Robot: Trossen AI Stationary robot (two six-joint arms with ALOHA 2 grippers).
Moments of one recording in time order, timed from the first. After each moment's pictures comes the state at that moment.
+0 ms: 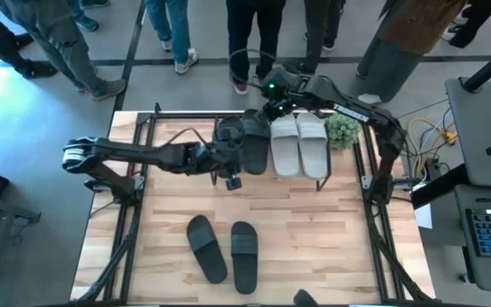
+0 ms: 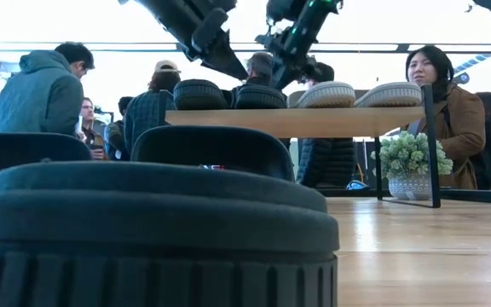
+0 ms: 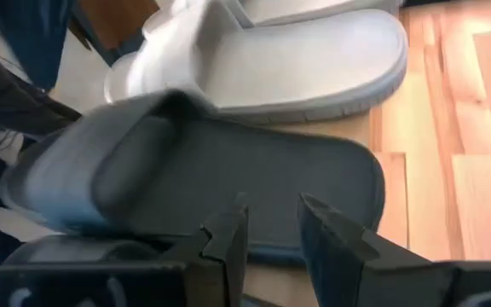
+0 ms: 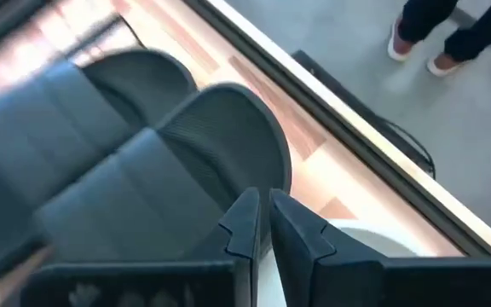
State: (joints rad) left arm 0.04 1.46 1.14 -0.23 -0.36 0.14; right arm -0.47 1.85 1.91 -1.00 0.05 0.27
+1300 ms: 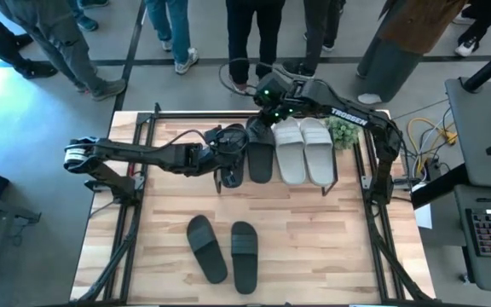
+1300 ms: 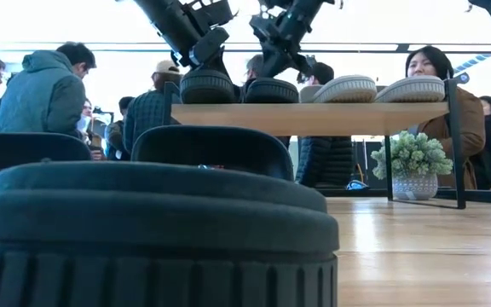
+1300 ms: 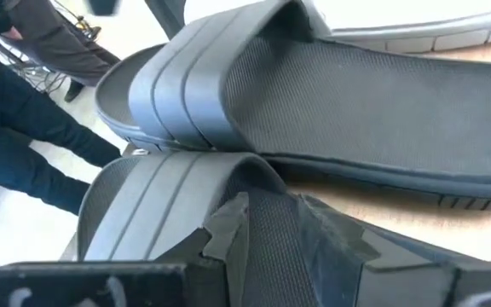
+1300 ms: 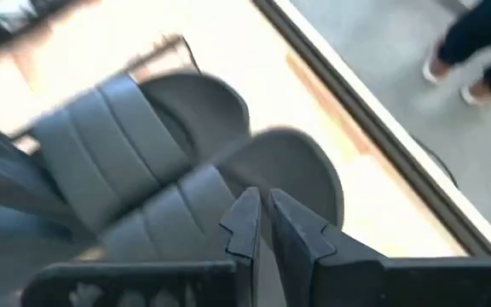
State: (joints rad) left arm 0.04 1.47 1.15 -0.36 -0.51 0.01; right arm -0.40 1.88 1.98 -1.04 0.01 0.20
